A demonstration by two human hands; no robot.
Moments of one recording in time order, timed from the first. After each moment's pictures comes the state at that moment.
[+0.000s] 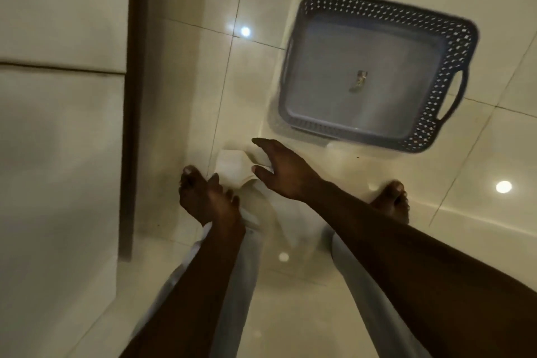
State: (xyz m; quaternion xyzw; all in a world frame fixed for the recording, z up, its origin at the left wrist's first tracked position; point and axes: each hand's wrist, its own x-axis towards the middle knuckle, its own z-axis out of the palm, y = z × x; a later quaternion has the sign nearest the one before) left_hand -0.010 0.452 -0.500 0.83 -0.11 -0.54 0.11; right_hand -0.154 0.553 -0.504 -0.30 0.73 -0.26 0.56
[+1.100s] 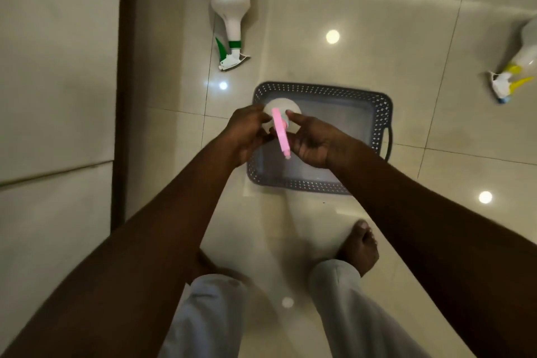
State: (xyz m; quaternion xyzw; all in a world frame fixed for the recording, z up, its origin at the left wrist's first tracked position) left_hand -0.301 0.393 -0.440 0.54 -0.44 -0.70 -0.18; right_hand -0.367 0.529 -0.461 0.43 0.37 -0.60 0.56
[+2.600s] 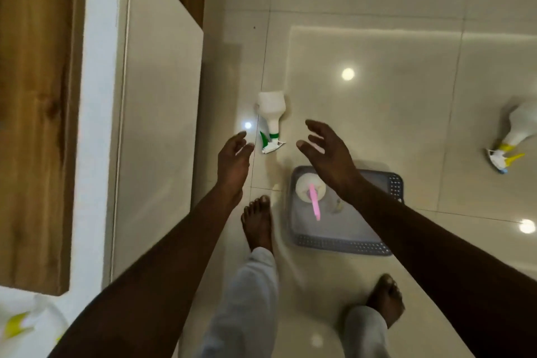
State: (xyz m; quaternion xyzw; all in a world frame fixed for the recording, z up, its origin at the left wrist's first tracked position) left_hand -0.363 0.251 -0.336 0.55 -0.57 -0.60 -0.06; right_hand -0.464 0.434 -0.315 0.01 0.76 -0.51 0.39
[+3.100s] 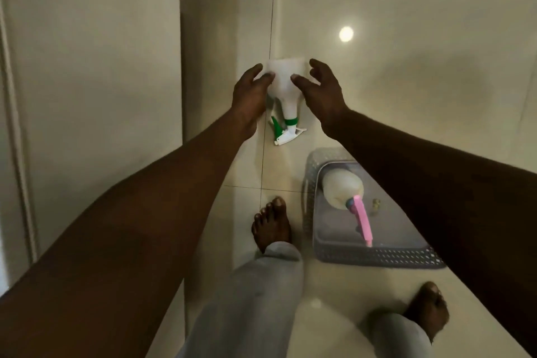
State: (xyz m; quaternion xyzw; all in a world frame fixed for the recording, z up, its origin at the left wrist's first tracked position) left_hand -0.468 0.165 -0.500 0.51 -0.54 -0.65 -0.14; right_hand -0.527 0.305 -0.495 0.13 0.77 -0.50 0.39
